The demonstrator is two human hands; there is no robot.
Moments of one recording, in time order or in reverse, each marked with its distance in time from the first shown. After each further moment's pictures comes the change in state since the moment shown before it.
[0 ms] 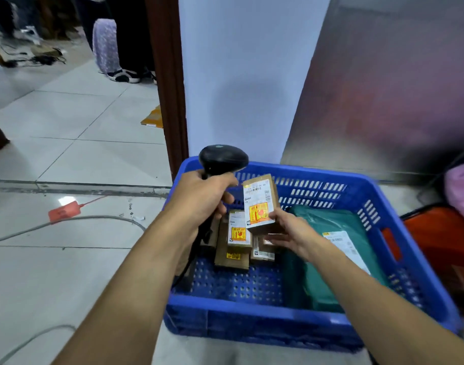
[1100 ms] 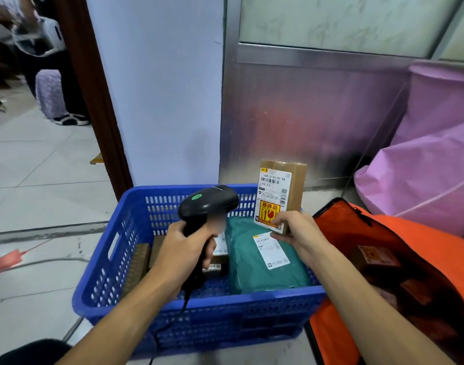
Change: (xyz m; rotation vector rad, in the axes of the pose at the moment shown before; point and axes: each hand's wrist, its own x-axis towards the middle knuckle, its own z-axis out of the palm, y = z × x) left_hand -0.098 -0.025 0.099 -0.161 -0.308 0.225; right_hand -0.151 -0.037 -0.140 0.209 0.214 -0.325
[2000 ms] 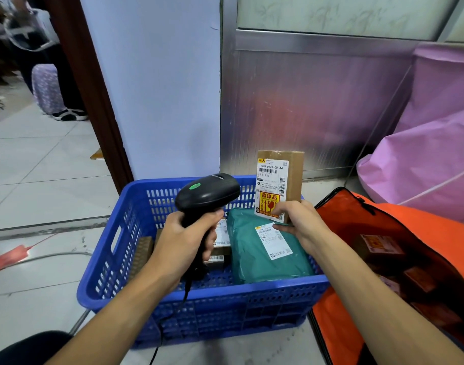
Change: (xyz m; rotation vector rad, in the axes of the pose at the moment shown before) left_hand -0.011 0.013 0.001 0.004 -0.032 0.019; right_hand -0.001 0.000 0.001 -0.031 0.000 0.002
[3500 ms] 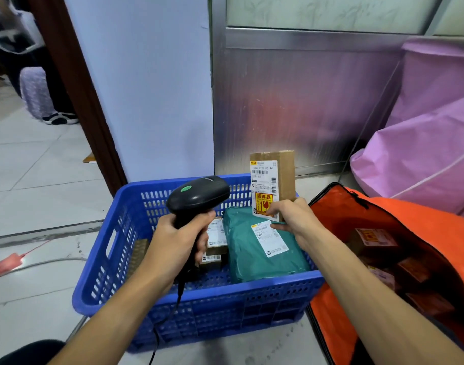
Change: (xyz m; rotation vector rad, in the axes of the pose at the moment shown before) left_hand 0.003 0.000 0.000 0.062 0.045 -0.040; right_hand 0.015 0.009 -0.008 -0.096 0.046 0.011
